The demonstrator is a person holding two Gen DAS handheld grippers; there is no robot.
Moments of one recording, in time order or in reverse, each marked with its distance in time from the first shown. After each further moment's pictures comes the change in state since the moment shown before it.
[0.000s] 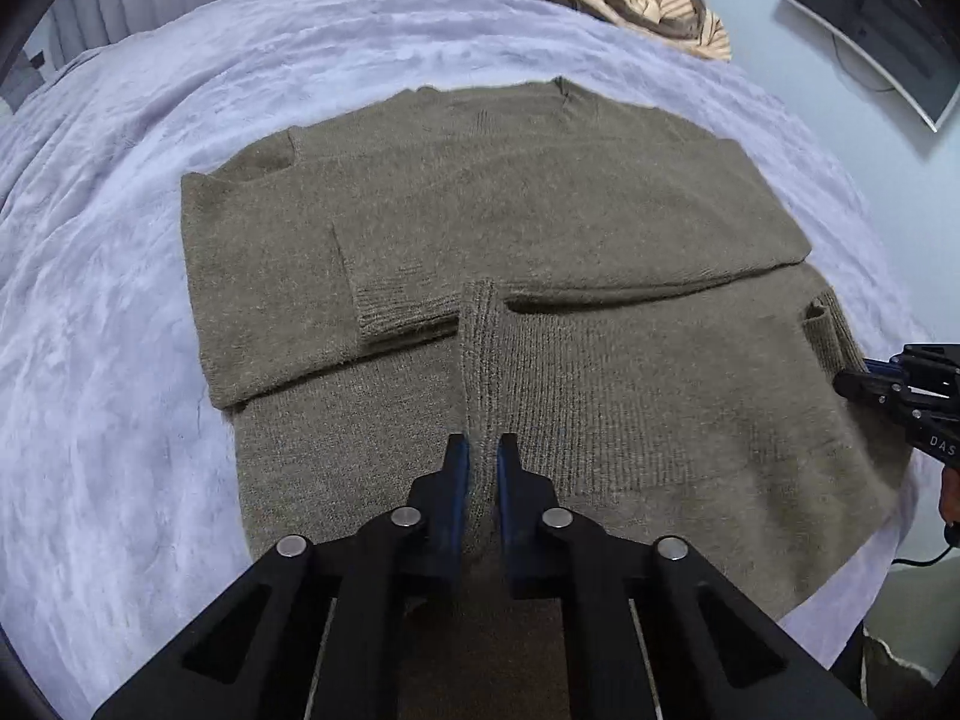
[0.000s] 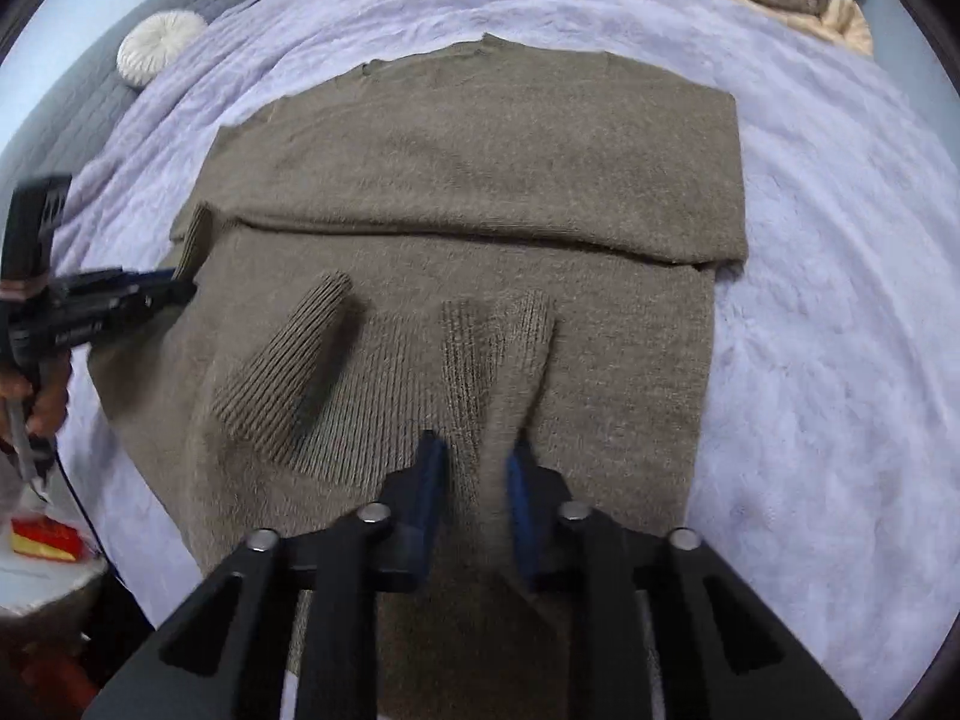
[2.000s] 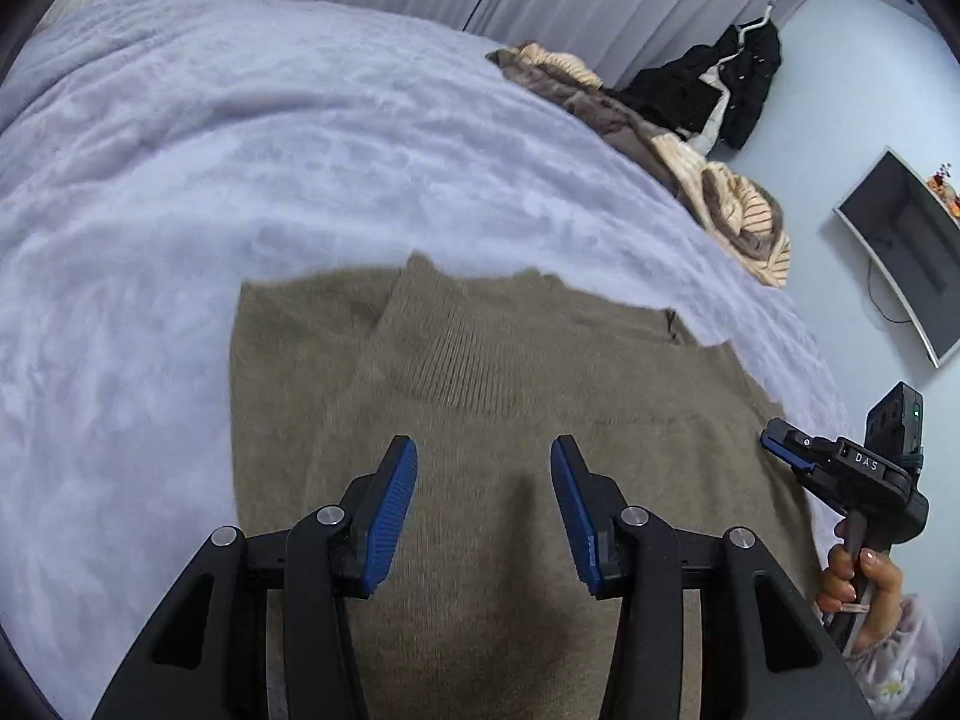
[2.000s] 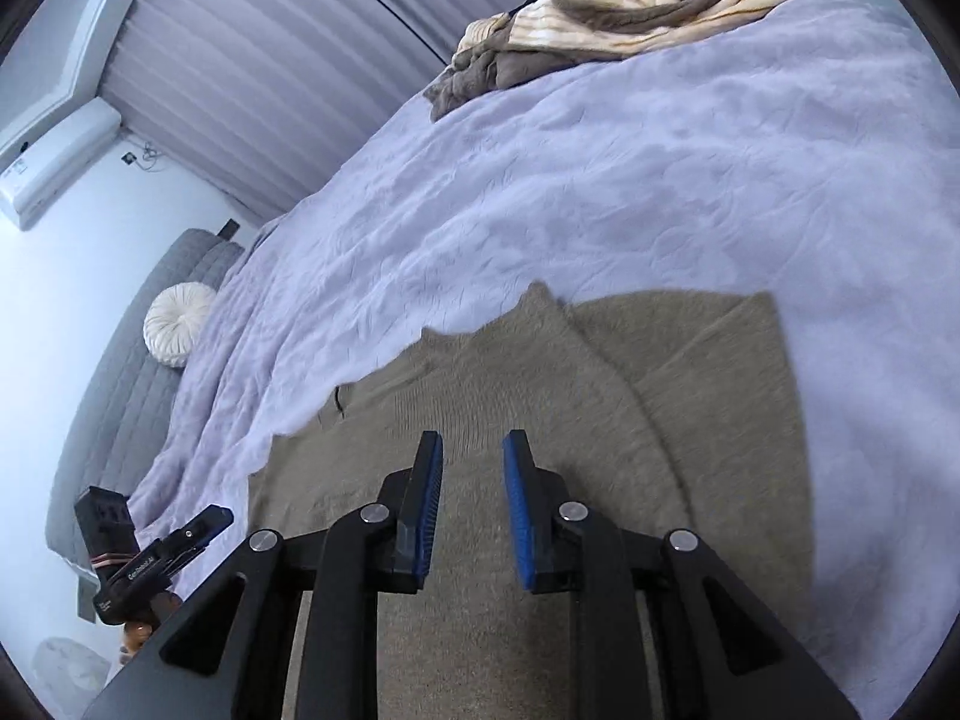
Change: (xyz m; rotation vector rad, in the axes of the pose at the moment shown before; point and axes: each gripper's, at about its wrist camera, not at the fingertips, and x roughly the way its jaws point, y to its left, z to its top) left arm 0.044 0.097 0.072 -0.370 -0.224 -0.105; right arm 0.070 -0.099 0.128 0.515 -0.295 0.322
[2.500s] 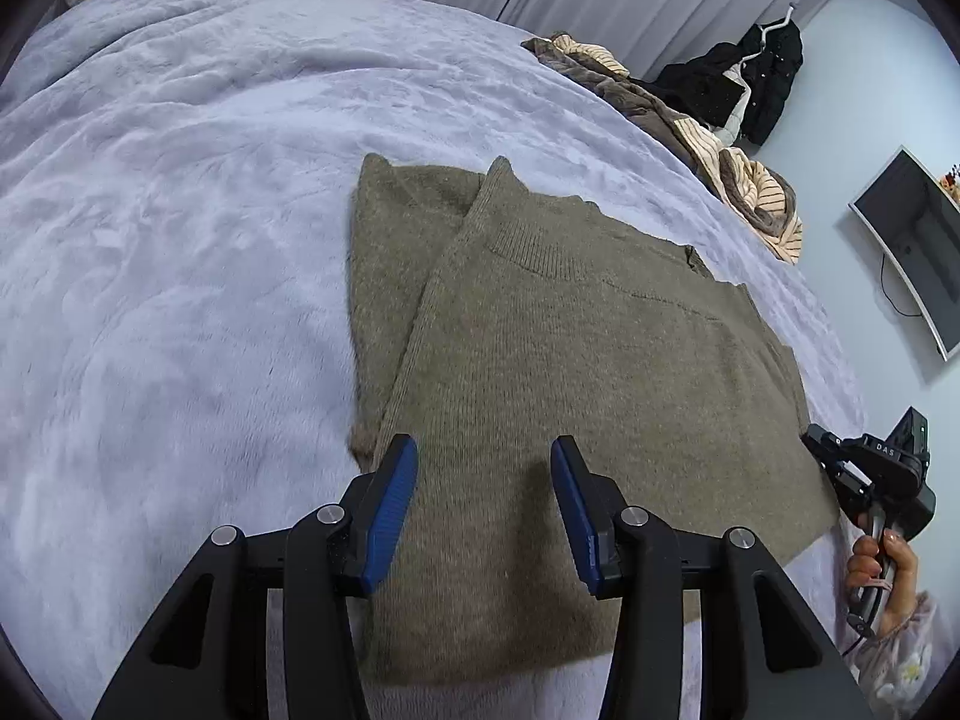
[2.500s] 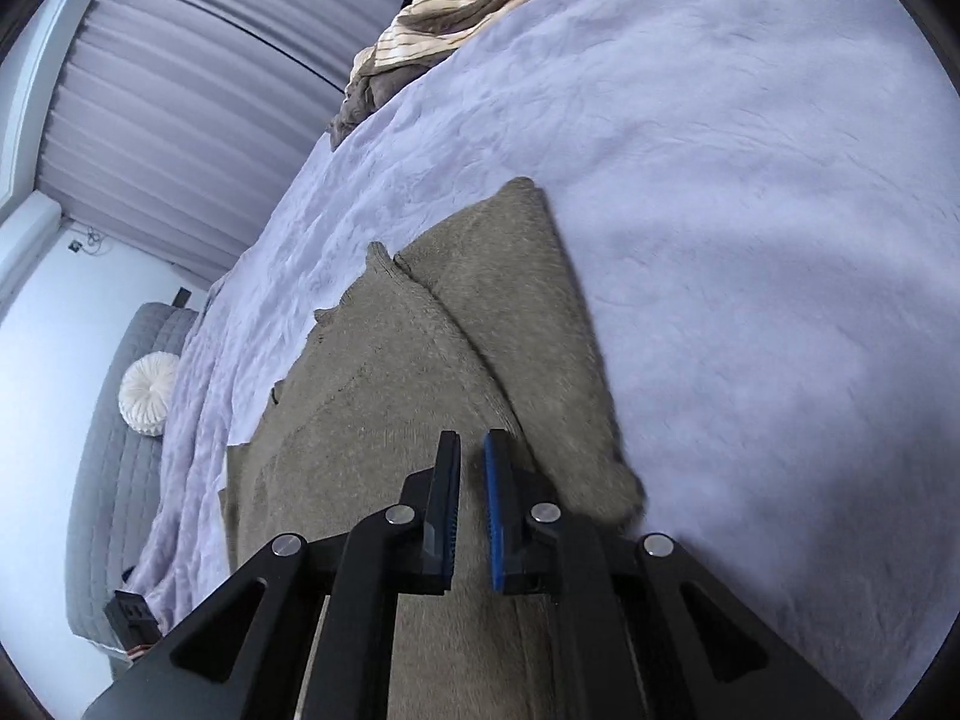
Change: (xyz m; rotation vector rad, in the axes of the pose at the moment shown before) left arm -0.052 0.025 -0.068 -0.029 -0.009 0.036; right arm -0.057 -0.067 -0.055 0.291 -0.077 0.000
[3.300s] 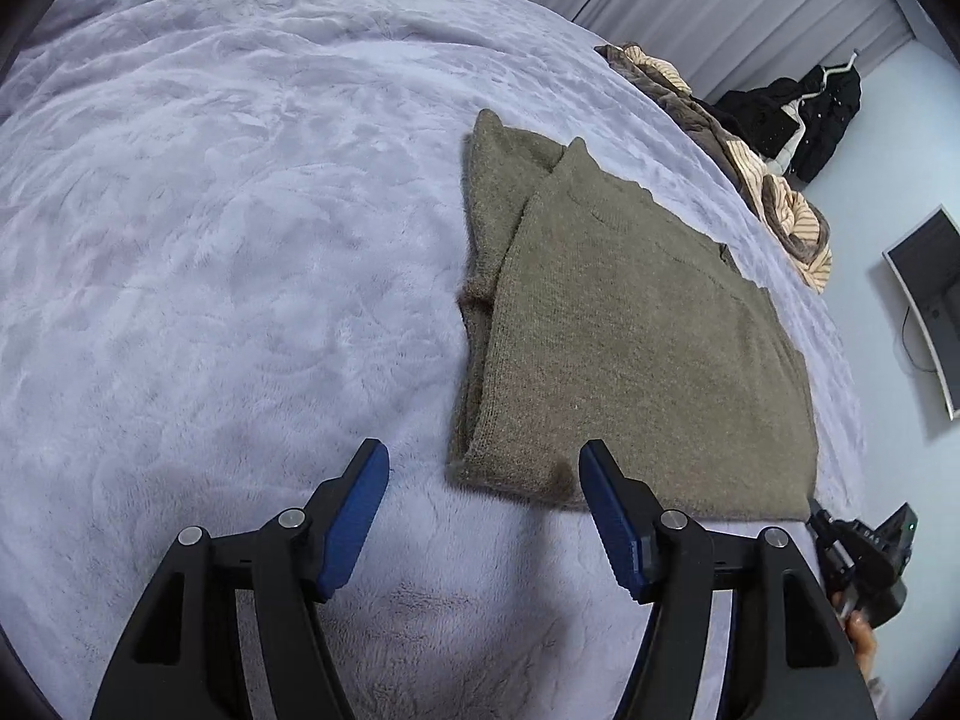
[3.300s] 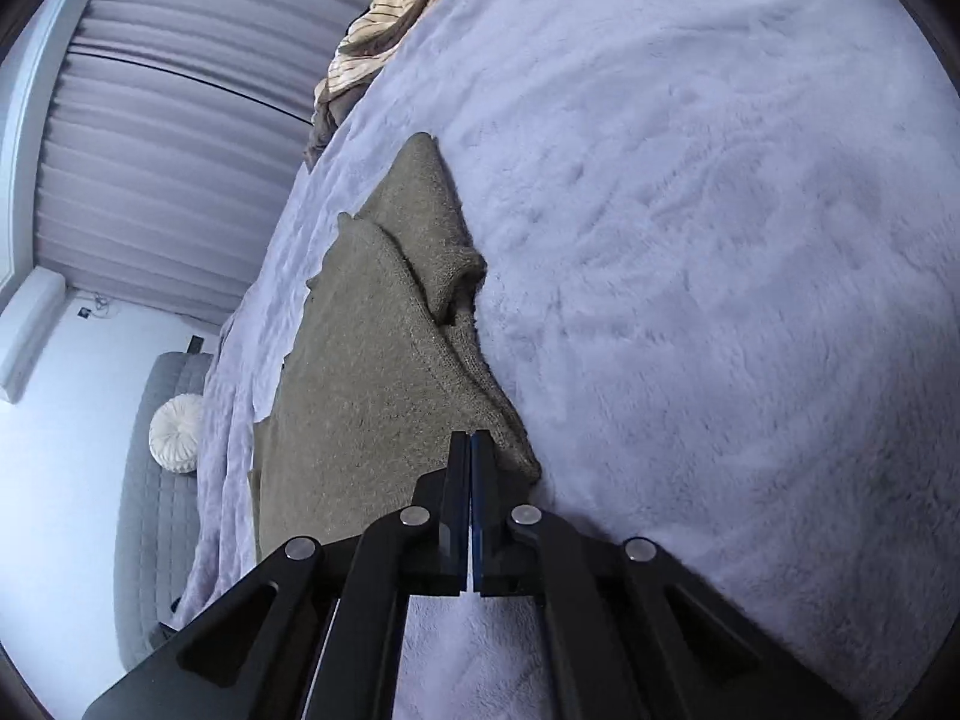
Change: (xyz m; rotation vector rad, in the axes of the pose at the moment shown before) left arm -0.040 0.030 -0.048 -0.174 0.024 0.042; right arm -0.046 -0.037 -0.071 0.044 -0.047 0.004
